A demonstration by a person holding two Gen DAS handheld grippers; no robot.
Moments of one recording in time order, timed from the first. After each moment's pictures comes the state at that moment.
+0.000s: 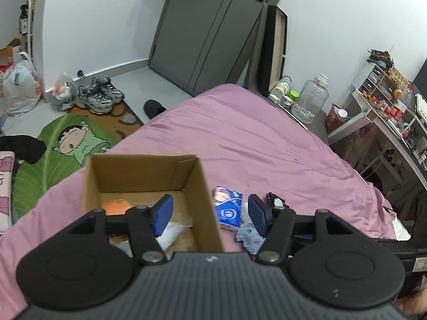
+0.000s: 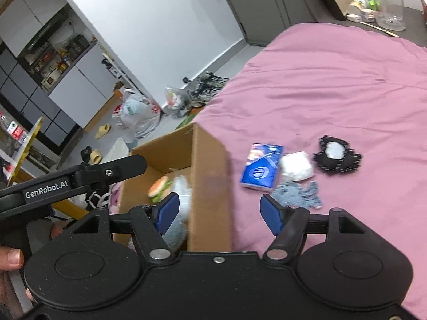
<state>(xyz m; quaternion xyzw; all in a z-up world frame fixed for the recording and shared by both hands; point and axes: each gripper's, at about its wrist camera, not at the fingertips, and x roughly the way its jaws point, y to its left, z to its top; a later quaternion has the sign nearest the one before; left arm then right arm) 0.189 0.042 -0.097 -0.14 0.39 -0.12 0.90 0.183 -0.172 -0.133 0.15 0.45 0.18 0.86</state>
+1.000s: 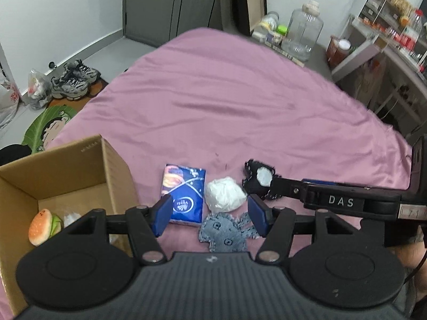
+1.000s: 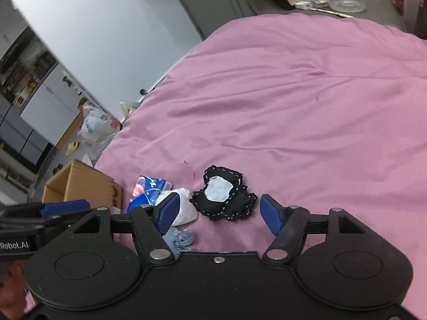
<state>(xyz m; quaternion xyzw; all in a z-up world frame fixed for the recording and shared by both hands) 0.251 -0.075 -0.148 -0.03 0.49 -0.13 0.86 0.261 -0.284 -0.213 0.16 0.45 0.14 0.87</state>
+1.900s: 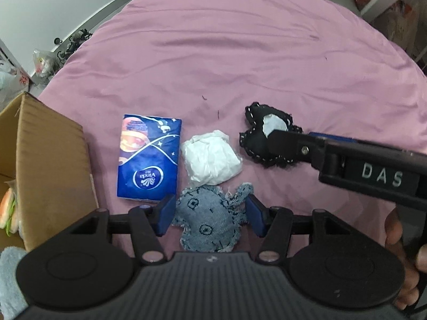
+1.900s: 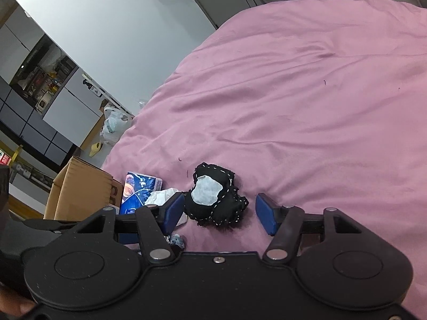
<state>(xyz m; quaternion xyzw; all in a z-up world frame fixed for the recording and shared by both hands) 0.270 -0.140 -0.215 0.05 0.57 -0.07 0.82 0.275 -0.309 -0.242 0.20 0.44 0.19 0.85</state>
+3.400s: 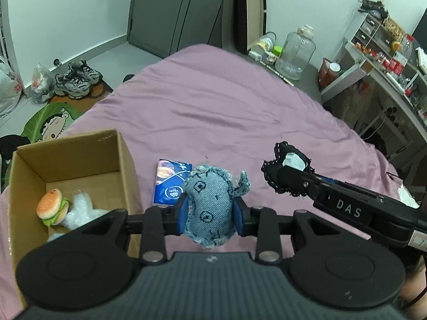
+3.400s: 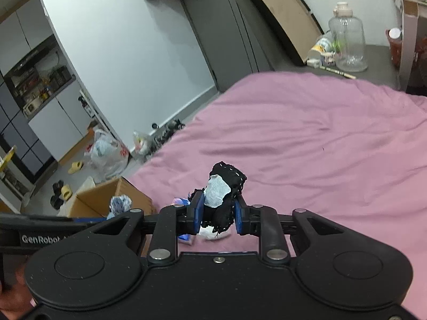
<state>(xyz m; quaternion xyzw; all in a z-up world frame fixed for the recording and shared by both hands) 0.212 -0.057 -0.109 -0.08 0.46 -0.13 0.88 0.202 -0.256 -0.138 0.13 0.35 0.12 0.92</state>
